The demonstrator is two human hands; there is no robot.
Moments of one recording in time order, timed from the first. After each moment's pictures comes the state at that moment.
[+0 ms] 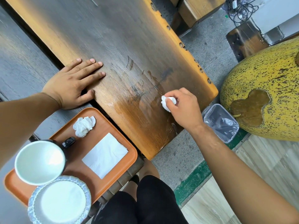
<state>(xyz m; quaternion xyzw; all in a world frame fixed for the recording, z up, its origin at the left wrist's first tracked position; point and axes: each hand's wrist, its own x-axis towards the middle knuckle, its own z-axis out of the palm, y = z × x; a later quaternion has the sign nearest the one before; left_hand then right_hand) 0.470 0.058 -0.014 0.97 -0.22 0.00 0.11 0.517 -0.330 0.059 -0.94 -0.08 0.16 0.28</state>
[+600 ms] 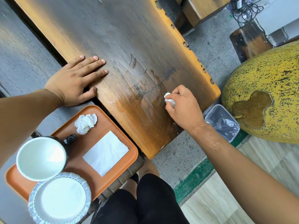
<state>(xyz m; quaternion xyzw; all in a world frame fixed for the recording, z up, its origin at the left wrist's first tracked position) 0.470 0.059 -0.013 0.97 -0.22 0.00 0.11 0.519 -0.329 0.052 -0.95 -0.23 0.12 0.15</state>
